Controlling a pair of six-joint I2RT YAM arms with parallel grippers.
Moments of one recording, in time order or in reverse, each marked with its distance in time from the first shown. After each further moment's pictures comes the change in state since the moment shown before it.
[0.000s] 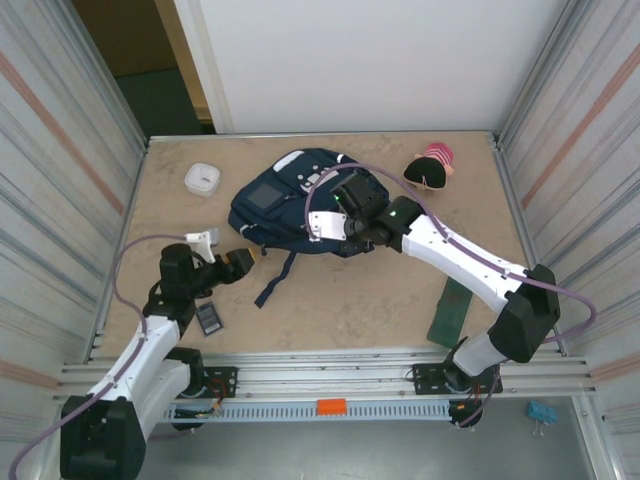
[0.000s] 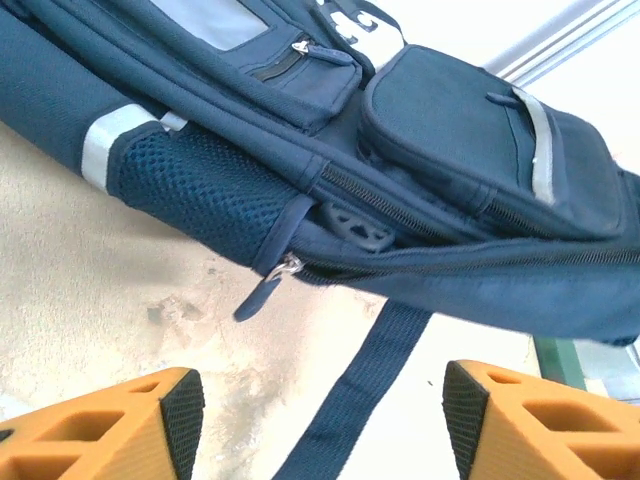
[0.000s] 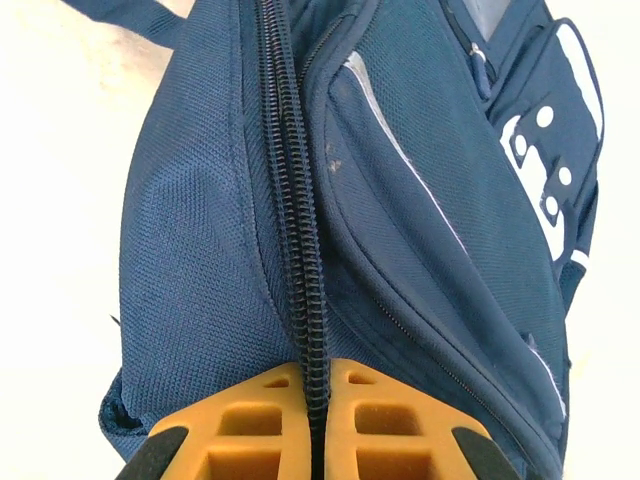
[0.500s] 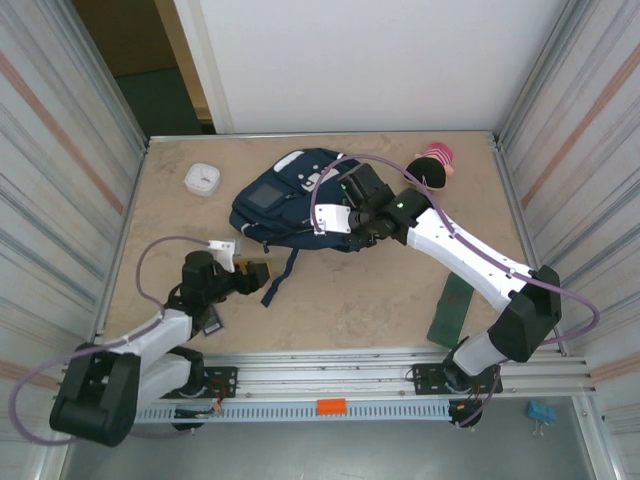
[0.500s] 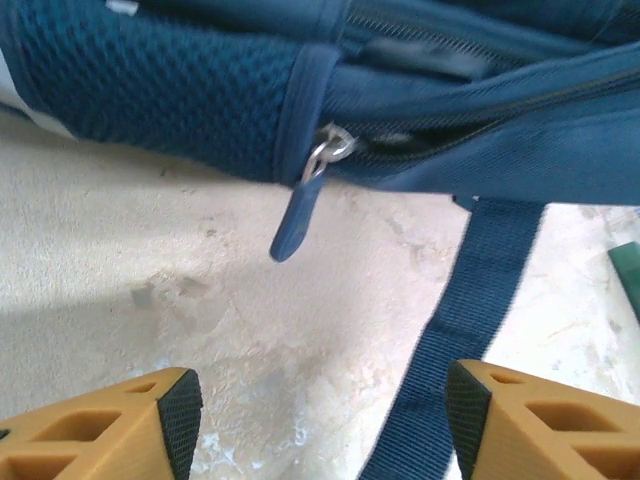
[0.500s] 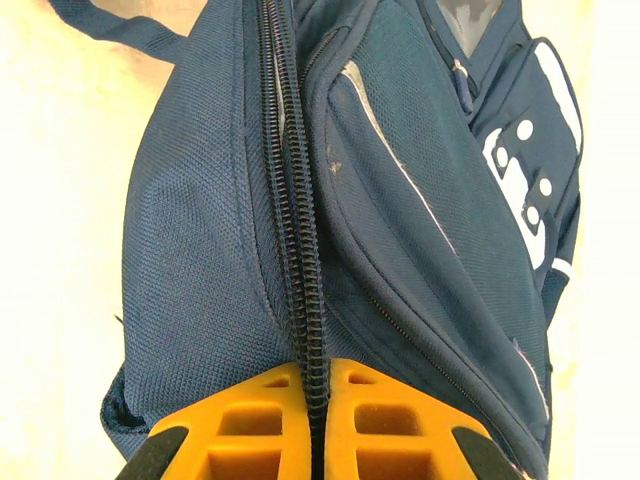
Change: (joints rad) left arm -0.148 0.284 -0.082 0.311 -0.101 0.145; right arm -0.037 0.000 0.045 -0.027 -0.055 -0.048
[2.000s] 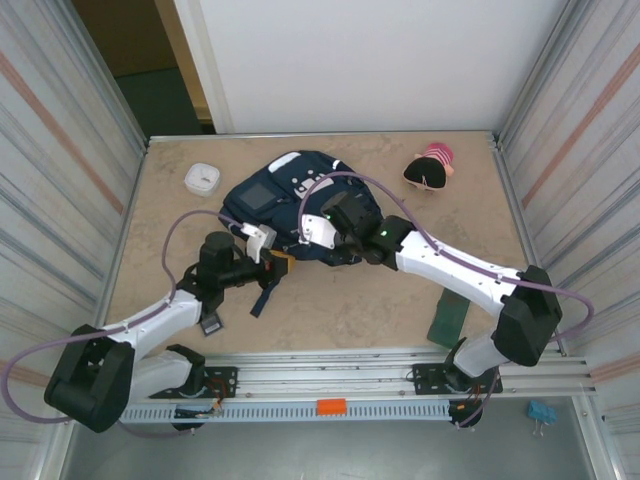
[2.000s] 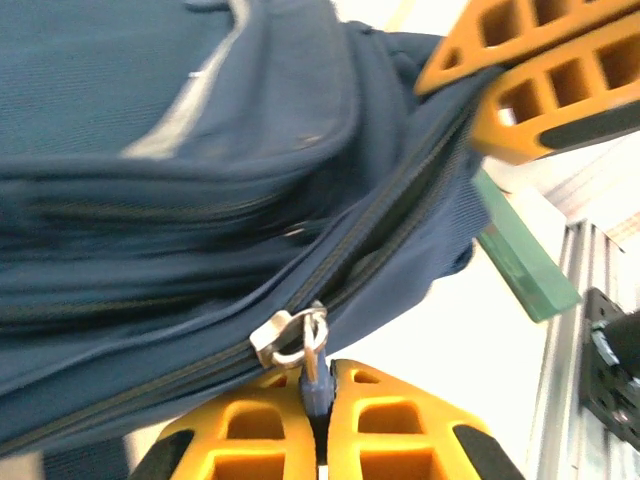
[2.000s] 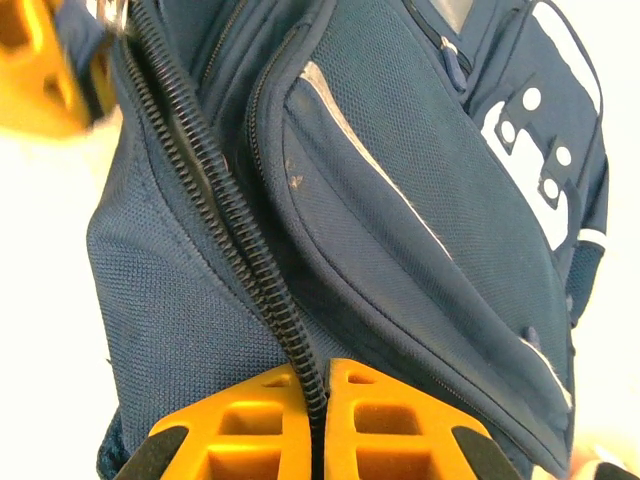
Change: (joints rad) left arm -0.211 0.038 0.220 -0.103 0.184 0.132; right arm 0.145 -0.014 -0.199 0.256 0.117 0.347
